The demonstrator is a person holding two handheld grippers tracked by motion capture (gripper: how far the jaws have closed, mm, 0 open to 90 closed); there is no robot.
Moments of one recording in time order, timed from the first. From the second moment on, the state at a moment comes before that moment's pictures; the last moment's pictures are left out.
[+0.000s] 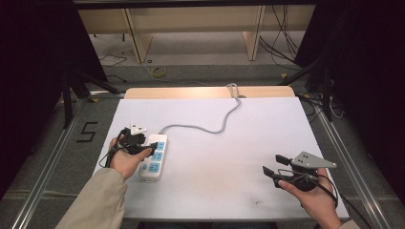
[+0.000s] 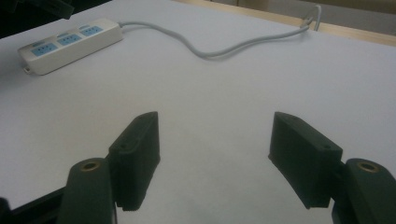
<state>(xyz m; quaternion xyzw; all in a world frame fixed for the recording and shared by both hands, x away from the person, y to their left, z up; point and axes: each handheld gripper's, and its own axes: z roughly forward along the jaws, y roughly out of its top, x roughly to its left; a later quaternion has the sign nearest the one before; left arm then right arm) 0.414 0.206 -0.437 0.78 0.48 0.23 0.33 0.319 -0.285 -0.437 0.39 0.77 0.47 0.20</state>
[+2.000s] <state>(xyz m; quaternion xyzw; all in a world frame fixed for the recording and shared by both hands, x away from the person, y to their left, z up) 0.342 0.195 -0.436 0.82 0.32 0.21 0.43 0.318 -0.281 -0.439 0.38 0.78 0.47 0.19</state>
